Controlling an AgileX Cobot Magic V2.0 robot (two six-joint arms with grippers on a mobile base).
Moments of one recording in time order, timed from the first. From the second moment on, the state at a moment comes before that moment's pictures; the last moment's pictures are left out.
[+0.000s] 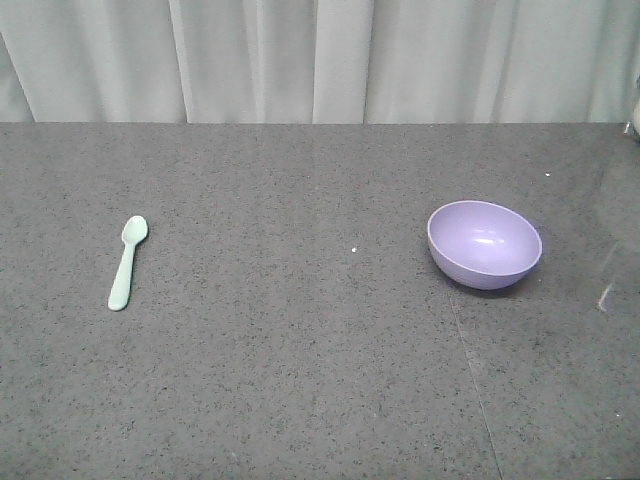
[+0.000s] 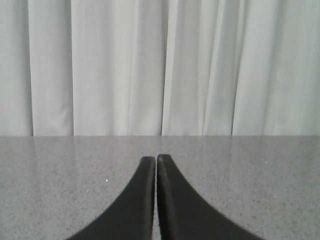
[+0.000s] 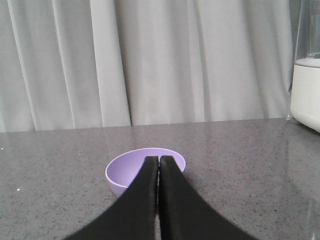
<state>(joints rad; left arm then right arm) -0.02 0.01 -0.16 -0.02 0.13 -0.07 0.06 0.09 -0.19 -0.03 0.14 0.12</state>
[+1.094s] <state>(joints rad) -0.02 1.10 -1.15 -0.02 1.01 -0.07 0.06 0.95 -1.02 -0.11 0.95 0.13</state>
